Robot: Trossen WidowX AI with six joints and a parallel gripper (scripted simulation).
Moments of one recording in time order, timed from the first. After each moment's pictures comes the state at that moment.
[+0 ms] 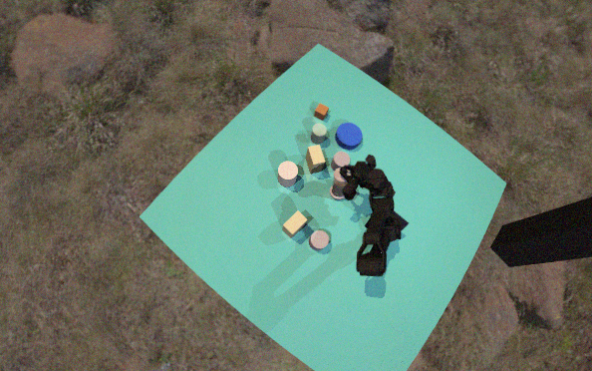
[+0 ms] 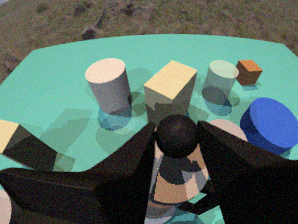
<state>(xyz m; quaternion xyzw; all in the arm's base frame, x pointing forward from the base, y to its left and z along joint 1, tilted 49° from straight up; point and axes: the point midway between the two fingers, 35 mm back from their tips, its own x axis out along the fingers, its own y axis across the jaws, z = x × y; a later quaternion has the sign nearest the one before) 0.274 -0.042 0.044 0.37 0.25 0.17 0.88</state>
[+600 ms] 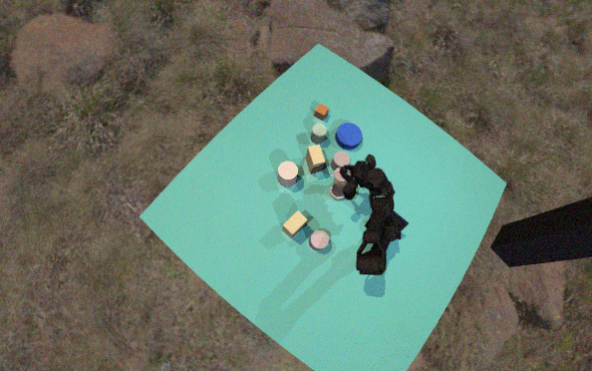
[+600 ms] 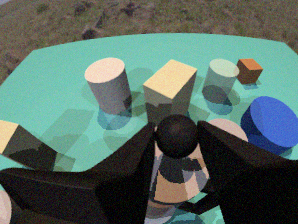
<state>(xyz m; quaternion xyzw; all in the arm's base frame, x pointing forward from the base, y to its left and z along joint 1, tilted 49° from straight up) 0.275 -0.042 0.043 0.38 0.25 0.17 0.88</state>
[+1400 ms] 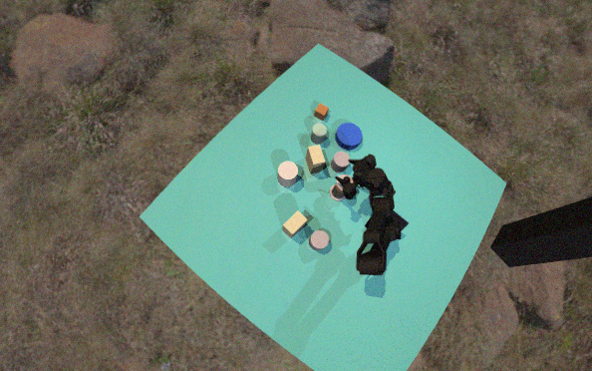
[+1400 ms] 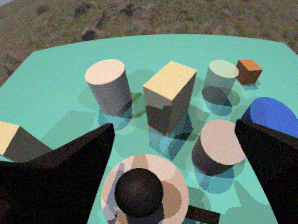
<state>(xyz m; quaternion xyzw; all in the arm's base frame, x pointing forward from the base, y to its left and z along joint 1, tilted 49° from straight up) 0.276 -0.044 0.045 0.38 0.24 0.17 0.88</state>
